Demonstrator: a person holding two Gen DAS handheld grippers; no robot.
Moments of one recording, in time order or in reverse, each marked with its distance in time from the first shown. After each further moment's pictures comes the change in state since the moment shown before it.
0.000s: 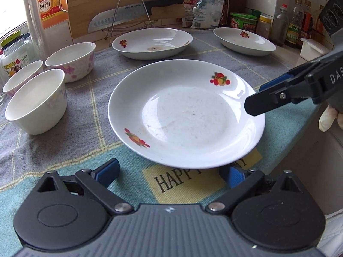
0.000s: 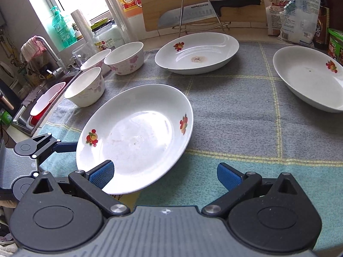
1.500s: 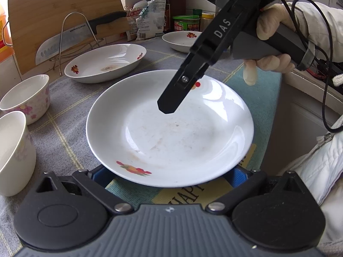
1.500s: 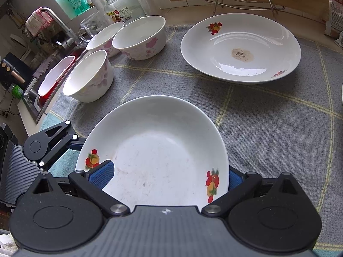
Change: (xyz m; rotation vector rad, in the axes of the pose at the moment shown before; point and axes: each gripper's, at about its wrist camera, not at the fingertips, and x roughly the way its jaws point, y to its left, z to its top) left arm 0.012 0.027 0.008 0.281 -0.081 -0.260; right arm 0.073 0.006 0.078 -0.093 0.245 0.114
